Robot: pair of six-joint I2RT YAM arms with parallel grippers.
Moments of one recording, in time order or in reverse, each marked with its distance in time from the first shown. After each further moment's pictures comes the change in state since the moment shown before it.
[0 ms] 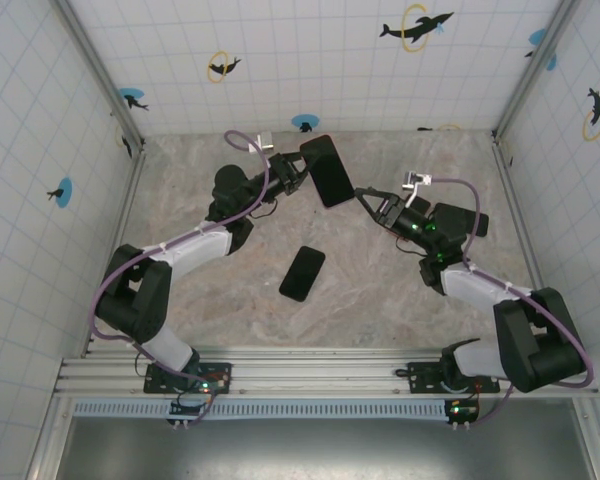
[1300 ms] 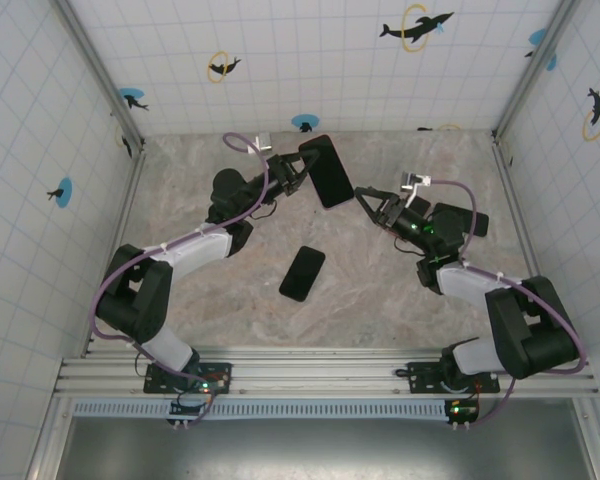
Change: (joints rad) left arm -0.001 0.000 -0.023 0.072 0.000 -0.028; right arm 0.008 0.069 -0.015 0.143 0.001 0.130
